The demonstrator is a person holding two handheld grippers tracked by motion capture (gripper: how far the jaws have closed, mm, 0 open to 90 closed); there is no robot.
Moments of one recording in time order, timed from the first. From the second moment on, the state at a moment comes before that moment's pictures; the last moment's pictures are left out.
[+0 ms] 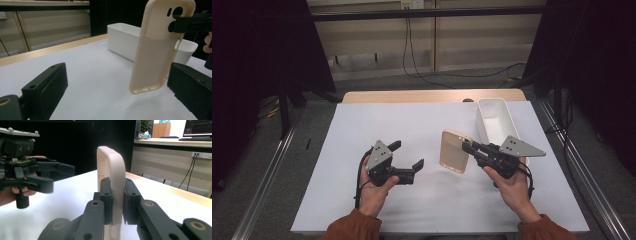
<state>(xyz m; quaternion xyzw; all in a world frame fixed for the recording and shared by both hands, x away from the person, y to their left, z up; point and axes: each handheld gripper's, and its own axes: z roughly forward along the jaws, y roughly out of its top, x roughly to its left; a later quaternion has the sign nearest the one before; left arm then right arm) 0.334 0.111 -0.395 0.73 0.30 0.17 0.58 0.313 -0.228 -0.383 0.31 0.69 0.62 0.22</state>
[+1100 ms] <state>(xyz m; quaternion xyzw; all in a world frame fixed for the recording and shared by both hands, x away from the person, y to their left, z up) 0.302 0.216 -0.413 0.68 0.39 0.25 0.57 0.323 -0.249 -0.377 0.33 0.68 0.62 0.23</state>
